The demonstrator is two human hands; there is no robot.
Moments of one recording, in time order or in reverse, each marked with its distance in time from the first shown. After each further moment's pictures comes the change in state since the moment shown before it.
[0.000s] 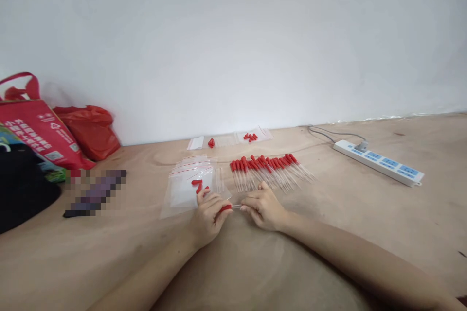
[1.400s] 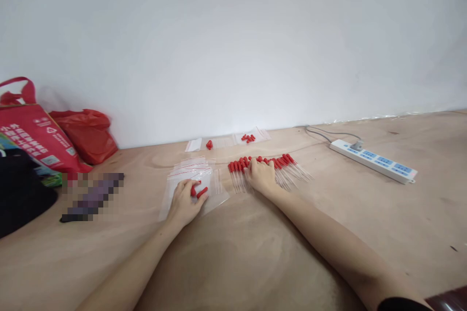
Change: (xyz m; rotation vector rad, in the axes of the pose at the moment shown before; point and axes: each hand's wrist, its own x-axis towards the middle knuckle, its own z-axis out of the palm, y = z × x) left_hand -0.004 -0.070 -0.011 0.172 0.036 -0.485; right_hand 0.051 0.045 0.007 -0.343 -0.054 0.774
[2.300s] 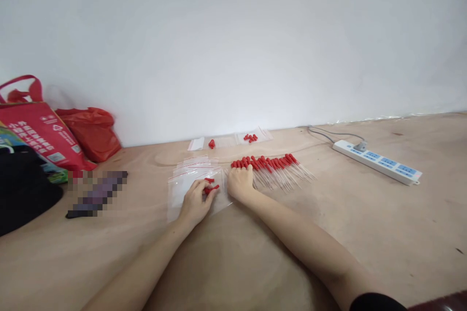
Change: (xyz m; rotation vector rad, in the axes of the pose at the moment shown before) left_hand -0.002 0.023 0.010 -0.219 0.035 0.123; right_hand 0.001 -0.074 0.004 -0.078 -0.244 -0.075
